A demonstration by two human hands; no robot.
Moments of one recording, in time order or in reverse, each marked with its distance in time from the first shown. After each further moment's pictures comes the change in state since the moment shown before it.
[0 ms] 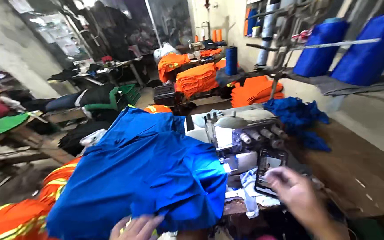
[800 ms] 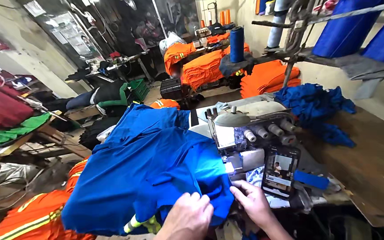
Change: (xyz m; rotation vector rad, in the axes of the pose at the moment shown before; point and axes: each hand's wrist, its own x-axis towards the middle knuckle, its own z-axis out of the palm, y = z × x) left_hand 0.110 0.047 0.066 0.436 0.071 0.504; right_hand -0.017 0.049 0.116 0.401 -0.216 0.125
